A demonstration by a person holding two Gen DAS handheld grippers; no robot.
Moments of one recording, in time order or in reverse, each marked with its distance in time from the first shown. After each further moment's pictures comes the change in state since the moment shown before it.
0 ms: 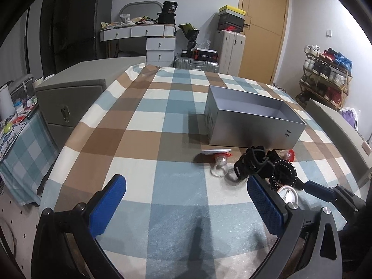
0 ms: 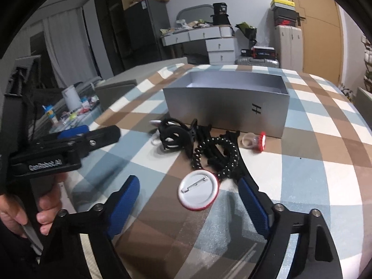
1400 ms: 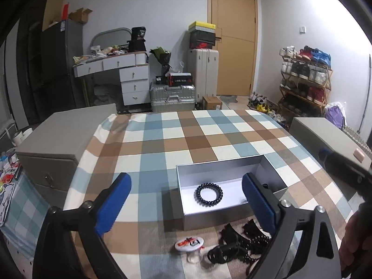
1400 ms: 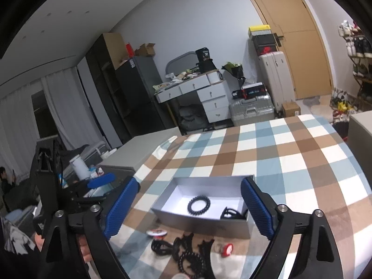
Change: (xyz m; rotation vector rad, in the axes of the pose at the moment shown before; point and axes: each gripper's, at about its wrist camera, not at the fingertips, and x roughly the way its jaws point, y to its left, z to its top) left arm 0.009 -0.041 0.103 0.154 -0.122 -0.083; right arm -0.059 -0.066 0.111 0.175 -0.310 0.075
